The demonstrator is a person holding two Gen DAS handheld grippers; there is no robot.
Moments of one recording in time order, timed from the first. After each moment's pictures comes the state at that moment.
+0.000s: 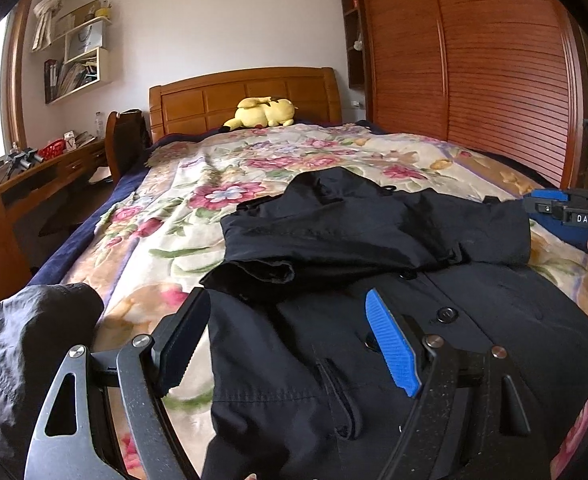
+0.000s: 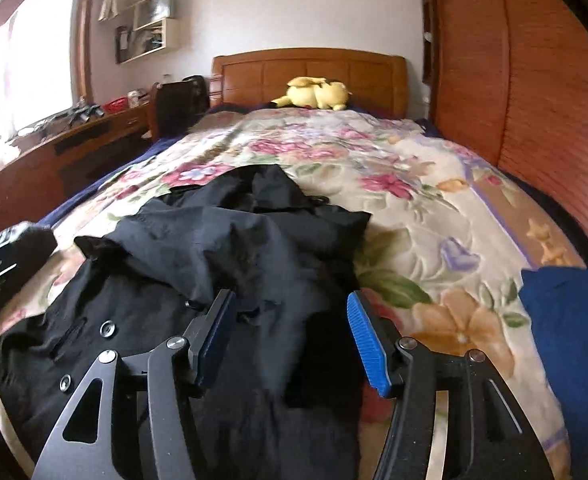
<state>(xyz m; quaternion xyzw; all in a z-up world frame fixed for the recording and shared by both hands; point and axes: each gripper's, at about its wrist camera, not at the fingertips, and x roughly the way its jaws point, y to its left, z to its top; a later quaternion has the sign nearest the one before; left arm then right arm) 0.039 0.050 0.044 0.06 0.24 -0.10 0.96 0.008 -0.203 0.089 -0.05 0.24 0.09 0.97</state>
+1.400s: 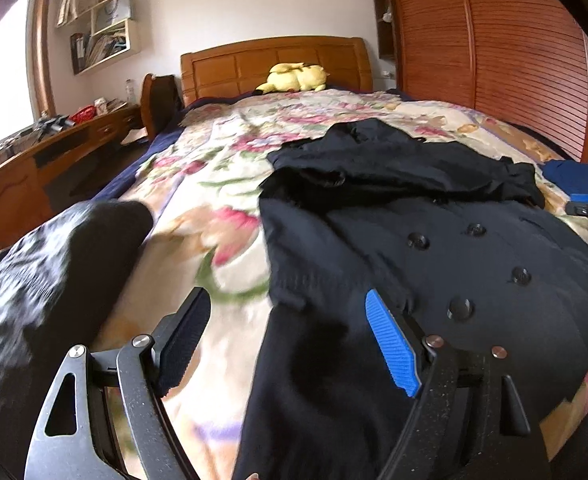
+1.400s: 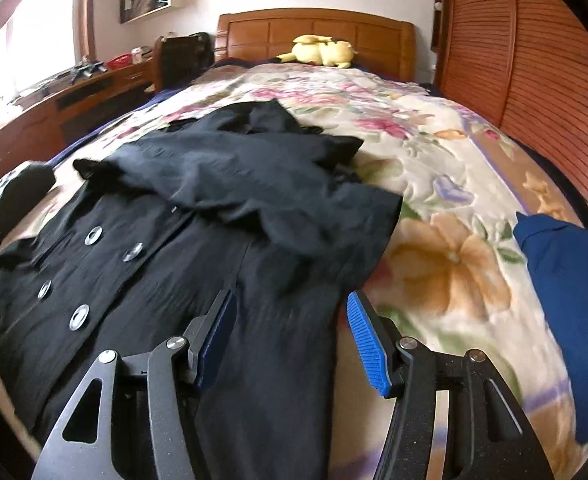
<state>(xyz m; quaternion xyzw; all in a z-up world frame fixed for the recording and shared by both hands) -0.029 0.100 0.003 0.06 0.30 -0.04 0.95 -0.027 -0.263 0.033 -0.06 0.31 0.08 0.94</state>
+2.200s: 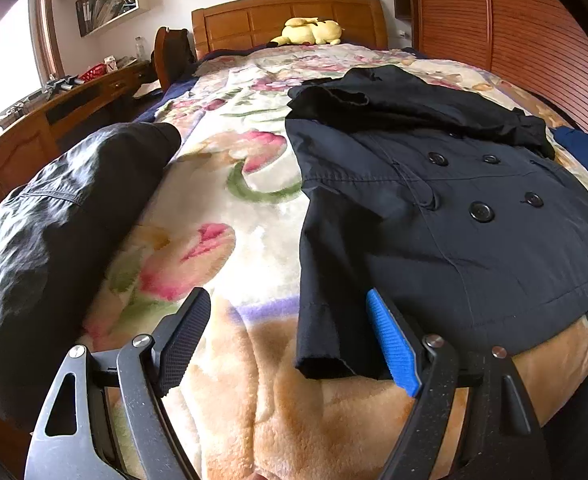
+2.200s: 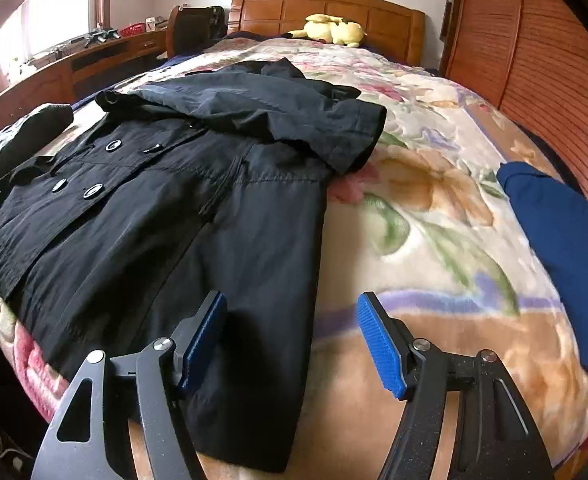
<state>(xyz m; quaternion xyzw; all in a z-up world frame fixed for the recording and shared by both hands) -0.059 0.127 -0.032 0.06 0.37 -0.02 0.93 -0.095 -0.281 0.001 -0.08 0.35 0.09 0.93</state>
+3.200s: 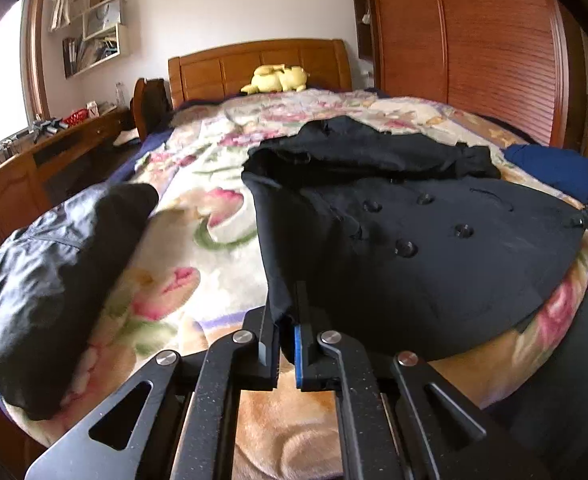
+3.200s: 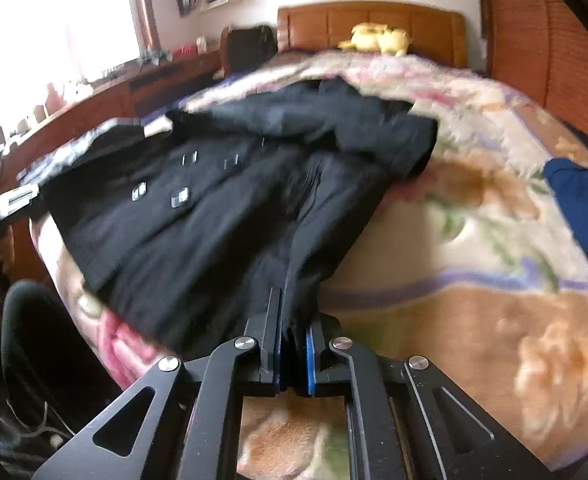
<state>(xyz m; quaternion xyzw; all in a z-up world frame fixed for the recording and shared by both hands) -0.119 0.099 0.019 0.07 0.29 -0.08 0.95 -0.133 -0.297 0.025 -0.03 0.32 0.20 0.93</state>
